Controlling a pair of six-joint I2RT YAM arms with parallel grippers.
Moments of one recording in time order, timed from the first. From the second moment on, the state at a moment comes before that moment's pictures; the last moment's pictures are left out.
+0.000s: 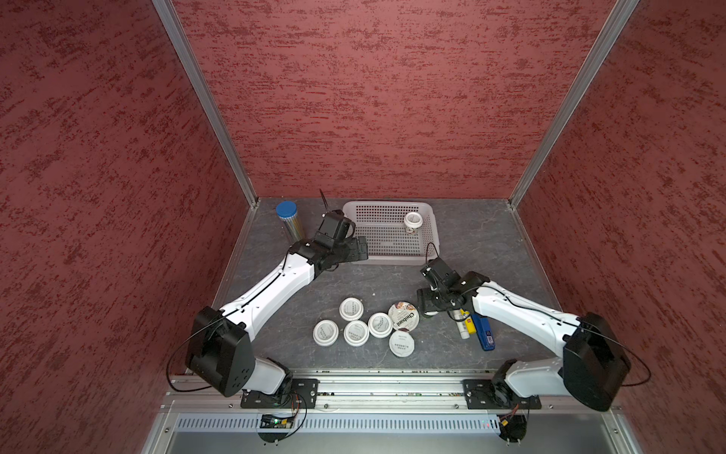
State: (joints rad) left arm -0.49 1.44 1.19 -0.57 -0.05 -0.52; right arm 0.68 1.37 0.89 -0.72 0.09 0.57
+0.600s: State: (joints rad) left arm -0.49 1.44 1.19 -0.57 -0.04 -0.52; right arm 0.68 1.37 0.90 -0.77 0.14 0.54
